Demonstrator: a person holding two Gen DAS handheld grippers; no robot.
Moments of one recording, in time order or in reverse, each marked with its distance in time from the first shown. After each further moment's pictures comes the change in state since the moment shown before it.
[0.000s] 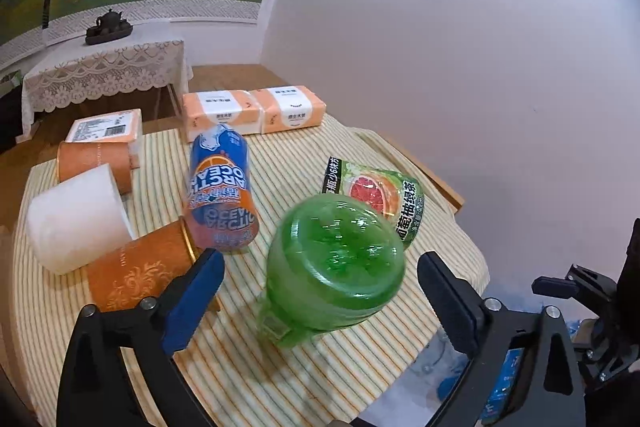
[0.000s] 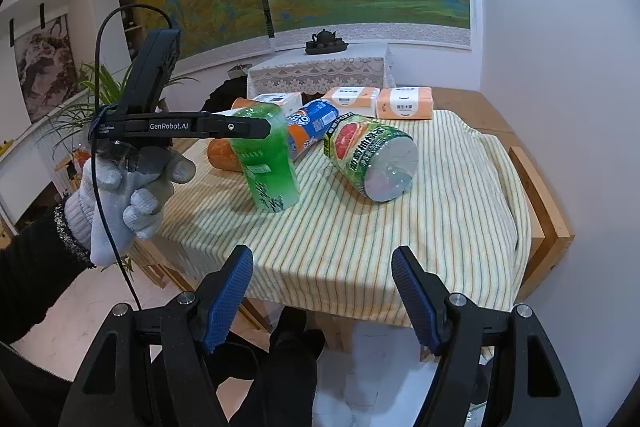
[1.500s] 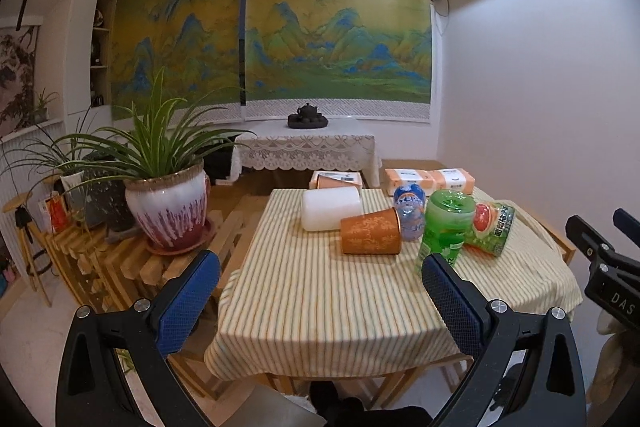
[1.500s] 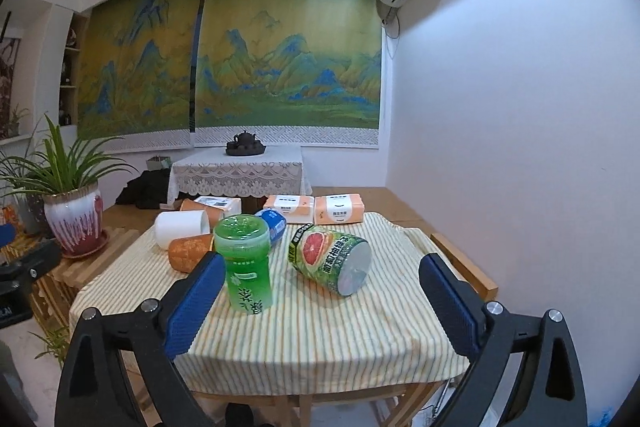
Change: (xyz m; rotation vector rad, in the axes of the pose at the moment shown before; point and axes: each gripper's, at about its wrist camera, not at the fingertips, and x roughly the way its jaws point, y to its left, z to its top) left arm -0.205 -0.078 -0.137 -0.103 -0.396 0.716; right arm -0.031 0.090 0.005 0.032 -0.402 -0.397
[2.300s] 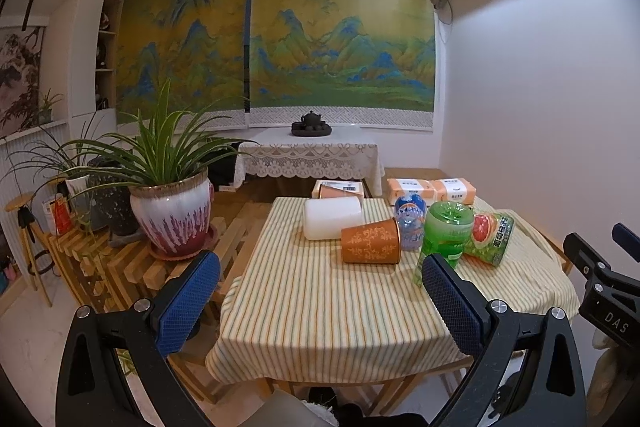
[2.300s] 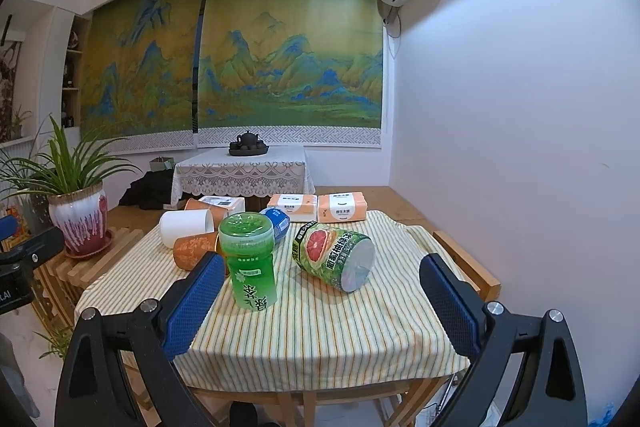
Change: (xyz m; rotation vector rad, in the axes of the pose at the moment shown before) left arm -0.006 -0.003 0.003 -0.011 -0.030 0.014; right arm -0.005 -0.001 -0.003 0.002 0.002 0.008
